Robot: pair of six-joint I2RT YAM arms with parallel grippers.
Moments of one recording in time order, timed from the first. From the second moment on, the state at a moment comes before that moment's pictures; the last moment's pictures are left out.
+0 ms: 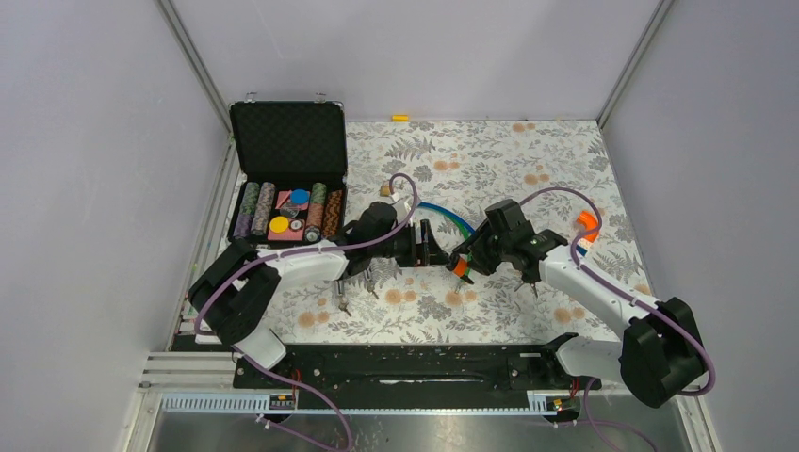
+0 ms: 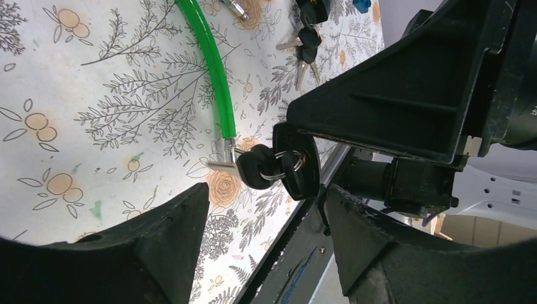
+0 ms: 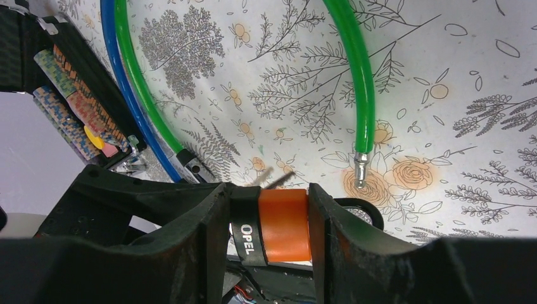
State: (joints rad) left arm -0.77 1.59 0.80 0.27 0.45 -0.82; right arm 0.53 1.22 0.76 -0.47 -0.05 1.26
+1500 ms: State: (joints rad) left arm -0.65 1.53 0.90 0.17 0.59 -1.00; right arm 0.53 0.97 0.71 -0.16 -0.12 0.80
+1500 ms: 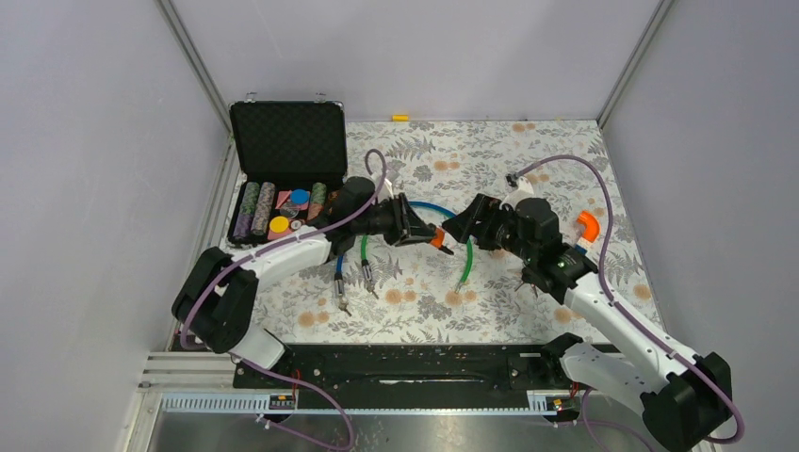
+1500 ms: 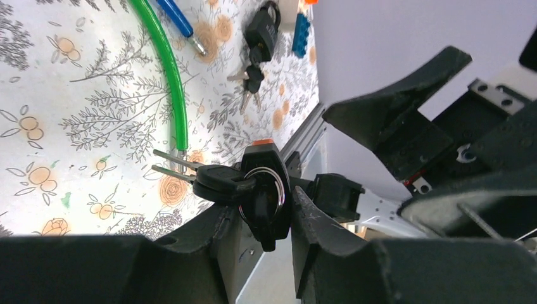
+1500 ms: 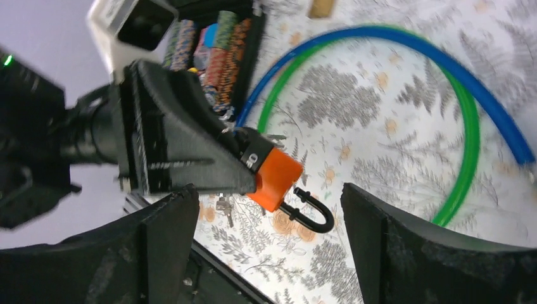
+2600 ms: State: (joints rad) left arm -0.55 1.21 0.90 -0.02 0.61 -1.13; right arm 0.61 0.95 0.63 0.27 -0.54 0.07
